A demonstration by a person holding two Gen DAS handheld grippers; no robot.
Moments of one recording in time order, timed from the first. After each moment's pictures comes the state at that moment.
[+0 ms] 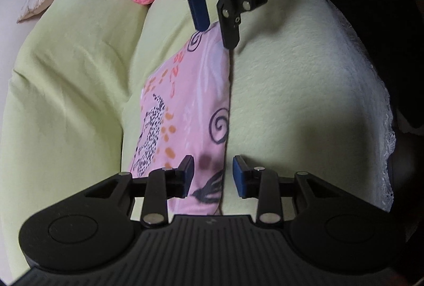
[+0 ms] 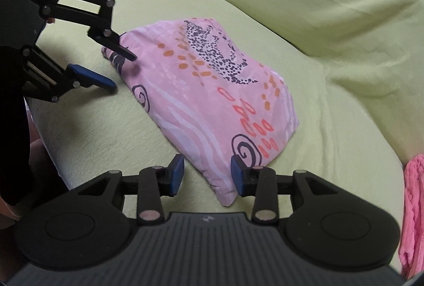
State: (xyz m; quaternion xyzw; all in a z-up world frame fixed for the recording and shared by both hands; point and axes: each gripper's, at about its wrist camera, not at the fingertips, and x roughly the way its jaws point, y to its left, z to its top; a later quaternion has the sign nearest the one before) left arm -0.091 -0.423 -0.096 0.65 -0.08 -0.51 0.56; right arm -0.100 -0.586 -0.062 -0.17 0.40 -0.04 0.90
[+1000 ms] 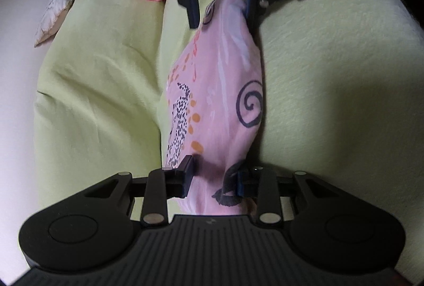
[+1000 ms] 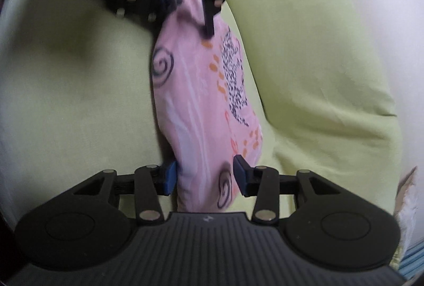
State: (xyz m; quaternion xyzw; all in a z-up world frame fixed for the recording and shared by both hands) left arm -0.060 -0.446 -0.126 0.68 -0.16 -0.43 0.56; right arm -0.090 -0.535 -0.135 -0.51 0.32 -0.11 0.79
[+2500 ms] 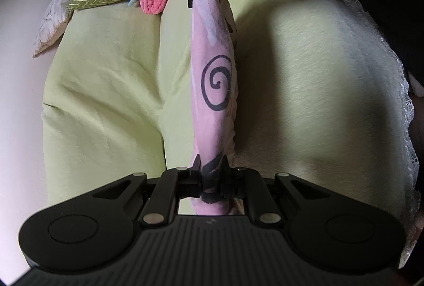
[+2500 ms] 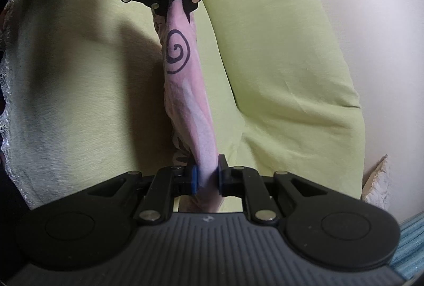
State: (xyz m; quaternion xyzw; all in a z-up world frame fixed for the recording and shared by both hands) left arm -0.115 -0.414 -0.076 0.70 -0.15 -0.44 0.54; right arm -0.165 -0.474 -0.084 -0.51 0.32 -0.15 0.78
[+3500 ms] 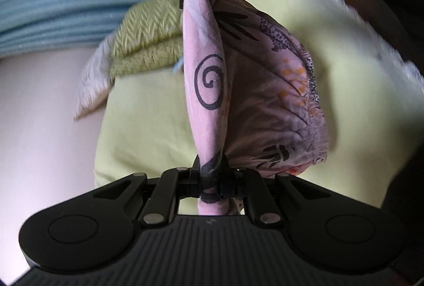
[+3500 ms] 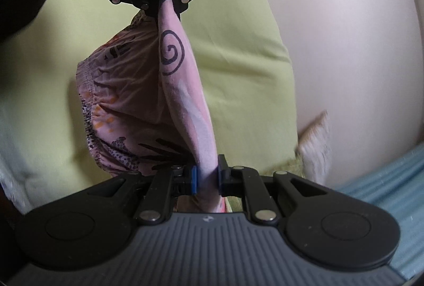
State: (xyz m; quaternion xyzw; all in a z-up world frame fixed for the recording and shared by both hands) left arm -0.181 -0.480 0.008 0.64 -0.31 -0.48 0.52; right arm -0.246 -0.505 0.011 -0.51 0.34 -0.32 0.73
